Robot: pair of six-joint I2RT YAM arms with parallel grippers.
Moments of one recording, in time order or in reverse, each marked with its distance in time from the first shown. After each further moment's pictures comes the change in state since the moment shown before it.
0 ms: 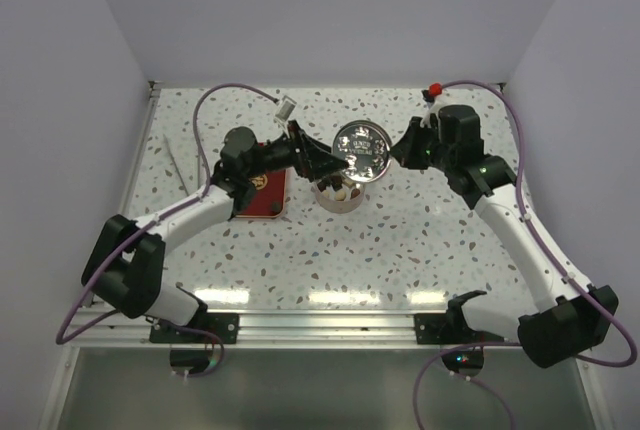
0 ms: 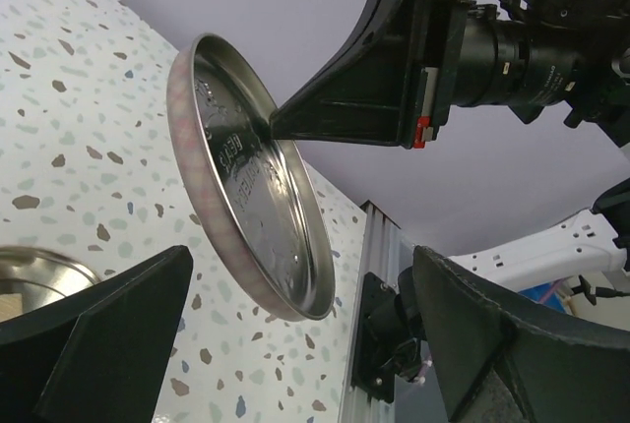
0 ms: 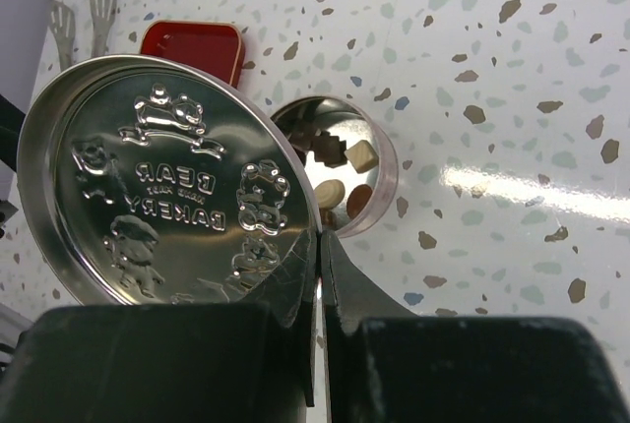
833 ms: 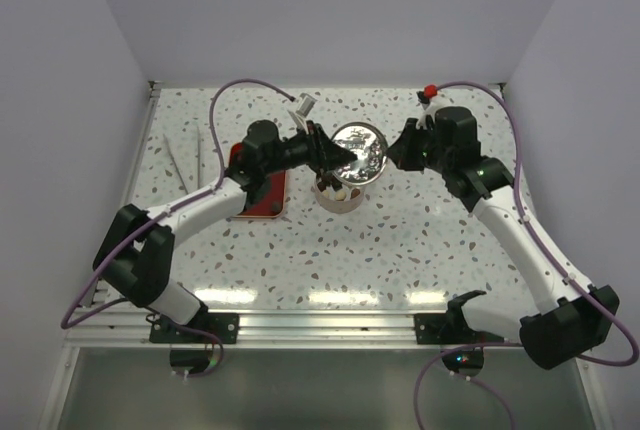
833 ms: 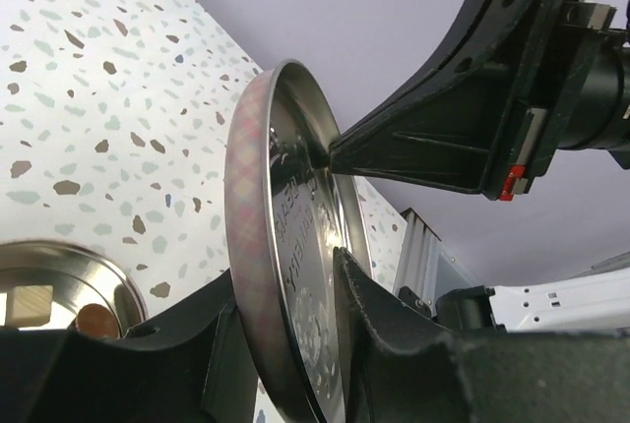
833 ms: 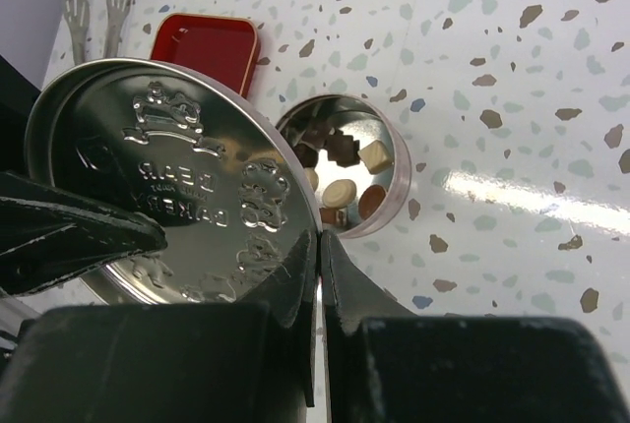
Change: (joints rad) left arm -0.081 0.078 0.114 -0.175 -0.159 0.084; right arm 0.032 -0.006 -0.011 0.023 -0.008 -0.004
